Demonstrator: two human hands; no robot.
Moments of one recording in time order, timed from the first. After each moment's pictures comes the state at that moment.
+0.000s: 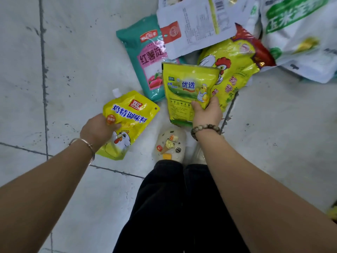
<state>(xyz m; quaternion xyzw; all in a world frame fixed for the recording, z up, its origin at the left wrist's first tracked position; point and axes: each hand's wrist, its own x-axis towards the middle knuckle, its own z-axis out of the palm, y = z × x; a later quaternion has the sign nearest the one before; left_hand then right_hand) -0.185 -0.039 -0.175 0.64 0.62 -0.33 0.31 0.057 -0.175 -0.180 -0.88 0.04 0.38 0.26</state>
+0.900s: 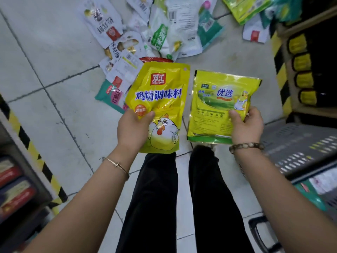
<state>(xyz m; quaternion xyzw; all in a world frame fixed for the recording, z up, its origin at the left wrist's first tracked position) 0.022 -0.130 0.151 0.75 0.46 -0.17 0.45 0.101 -0.367 0.139 -0.87 0.26 0.15 0.40</state>
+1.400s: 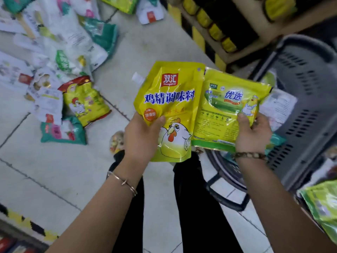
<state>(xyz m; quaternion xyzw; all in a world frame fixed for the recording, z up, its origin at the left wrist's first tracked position) 0.045 -0.403 0.204 0.81 0.24 -0.23 0.47 0.015 -0.625 0.204 -0.81 0.45 -0.03 0.36</state>
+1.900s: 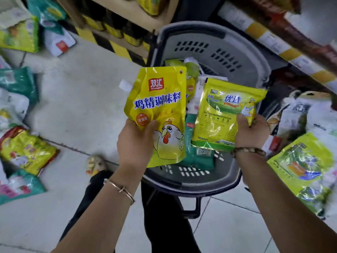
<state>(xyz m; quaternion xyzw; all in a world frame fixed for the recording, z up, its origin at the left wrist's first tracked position) 0.034 -0.643 0.199 0.87 0.13 -0.29 0.39 -0.068 -0.864 0.189 -0.75 0.59 -0.10 0.27</state>
